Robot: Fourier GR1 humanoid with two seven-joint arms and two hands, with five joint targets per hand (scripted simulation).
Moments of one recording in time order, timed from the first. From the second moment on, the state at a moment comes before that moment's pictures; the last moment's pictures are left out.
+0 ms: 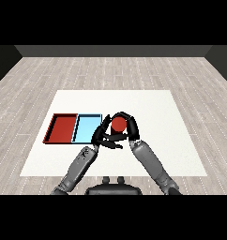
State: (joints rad) left arm -0.33 0.00 -0.43 -1.42 0.17 0.24 -0.05; right arm -0.46 -0.05 0.43 -1.63 0.13 -0.44 0.09
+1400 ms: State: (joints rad) left arm -0.34 0.01 -0.42 -1.41 0.16 0.48 0.01; right arm -0.55 0.00 0.52 -1.56 0.06 -0.50 0.05
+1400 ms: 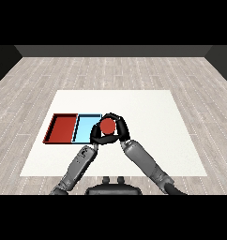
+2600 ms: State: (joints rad) left arm -0.29 0.02 -0.35 -1.46 0.08 0.46 -0.07; right arm -0.43 -0.01 0.43 -1.70 0.14 -0.43 0.12
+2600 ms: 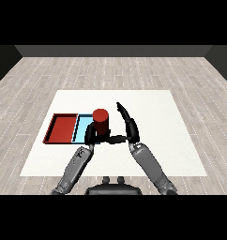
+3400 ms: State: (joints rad) left arm -0.26 0.20 -0.13 -1.46 0.06 0.41 -0.02; right arm -0.03 -0.14 0.18 -1.96 -0.08 -0.29 -0.06
